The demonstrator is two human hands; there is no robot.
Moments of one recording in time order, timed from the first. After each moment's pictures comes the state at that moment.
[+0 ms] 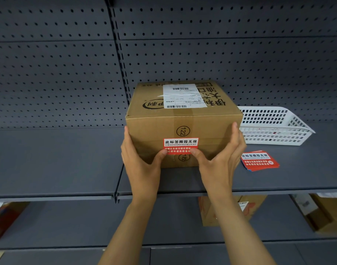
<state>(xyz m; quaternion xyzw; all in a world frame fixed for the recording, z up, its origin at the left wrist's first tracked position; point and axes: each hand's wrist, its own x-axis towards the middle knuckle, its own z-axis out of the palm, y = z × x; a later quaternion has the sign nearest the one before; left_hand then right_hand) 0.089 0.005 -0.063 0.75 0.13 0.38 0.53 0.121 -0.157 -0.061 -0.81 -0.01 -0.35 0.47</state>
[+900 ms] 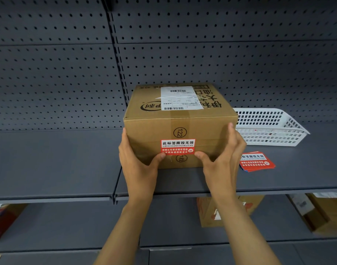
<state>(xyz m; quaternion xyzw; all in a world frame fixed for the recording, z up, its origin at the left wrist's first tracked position) 0.089 0.009 -0.062 0.76 0.12 0.37 0.52 0.123 -0.175 -0.059 -0.83 -0.06 -0.33 0.44</state>
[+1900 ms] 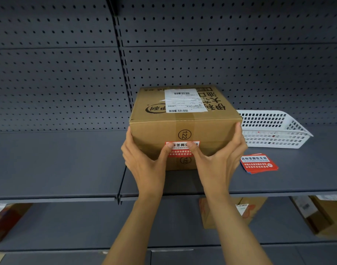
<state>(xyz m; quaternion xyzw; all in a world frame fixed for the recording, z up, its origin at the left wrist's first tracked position) 0.092 -0.007 -0.045 0.74 0.16 0.40 0.51 0.117 -0.143 -0.041 -0.80 0.04 -0.35 0.49</state>
